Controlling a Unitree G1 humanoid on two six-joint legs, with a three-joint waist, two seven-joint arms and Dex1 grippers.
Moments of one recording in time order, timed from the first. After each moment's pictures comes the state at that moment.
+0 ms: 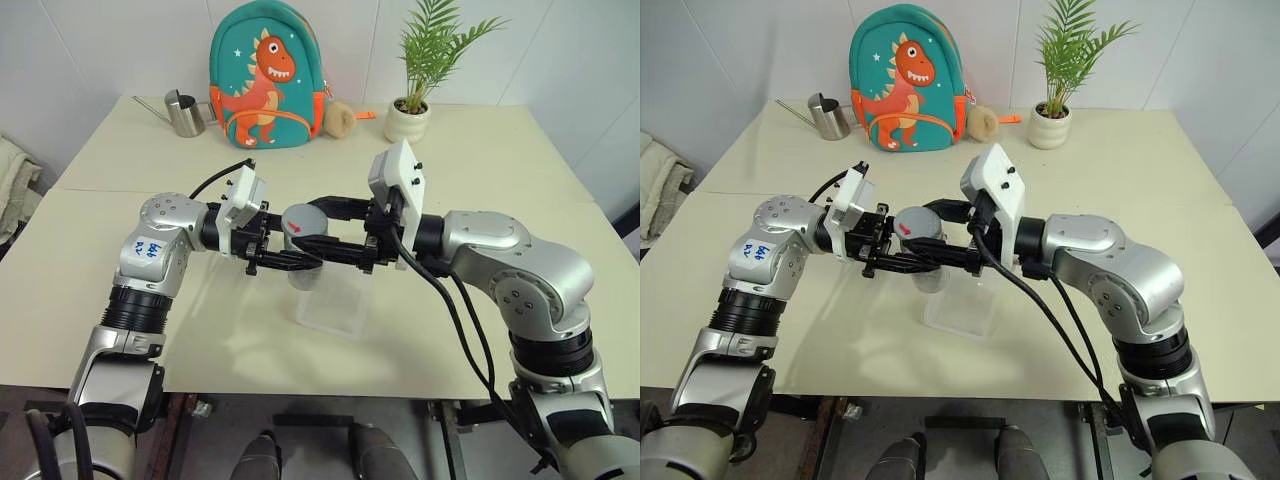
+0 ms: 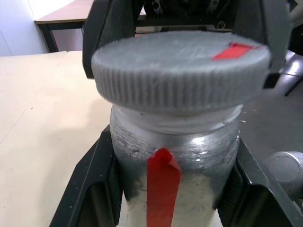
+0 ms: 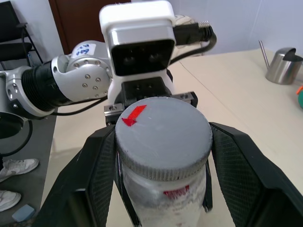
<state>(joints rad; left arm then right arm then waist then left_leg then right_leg) -0.88 0.55 -0.08 0.25 -0.43 0.29 -1.41 -0.83 -0.47 0.11 -0.43 0.71 0.90 0.66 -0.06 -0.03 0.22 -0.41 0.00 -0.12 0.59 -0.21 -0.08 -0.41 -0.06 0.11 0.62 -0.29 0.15</state>
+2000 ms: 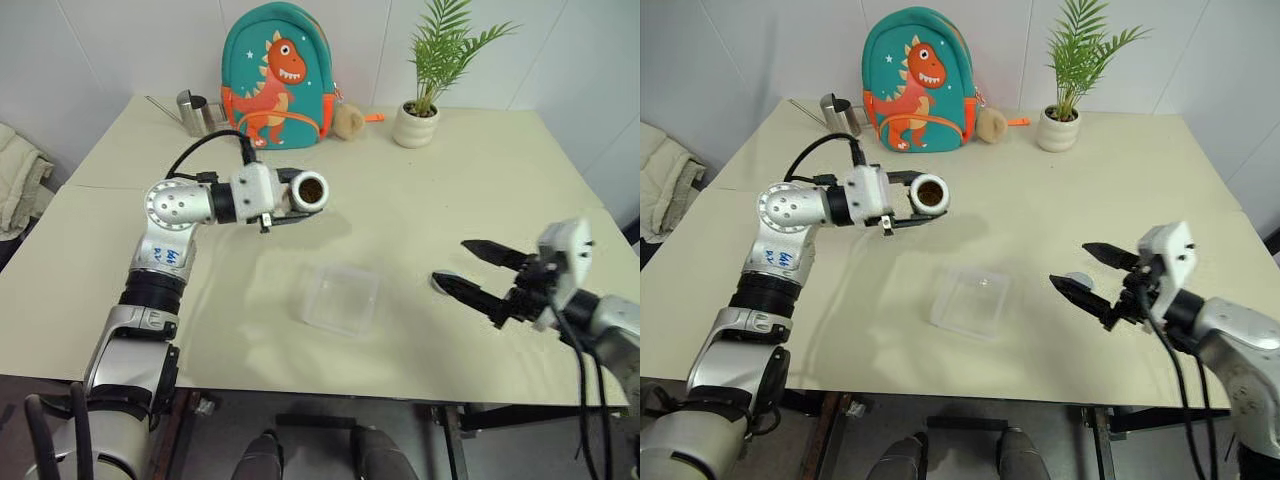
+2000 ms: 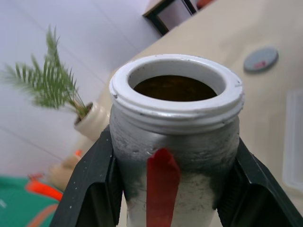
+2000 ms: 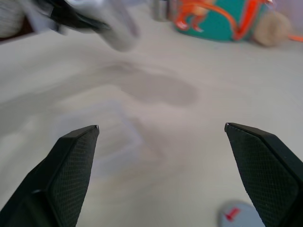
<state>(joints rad) -0.99 0.49 -0.11 0.57 0.02 -0.62 -0.99 -0.07 -0.77 -0.49 -0.56 0.81 0.76 0.83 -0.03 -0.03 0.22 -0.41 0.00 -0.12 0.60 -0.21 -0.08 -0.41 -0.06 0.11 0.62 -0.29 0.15</state>
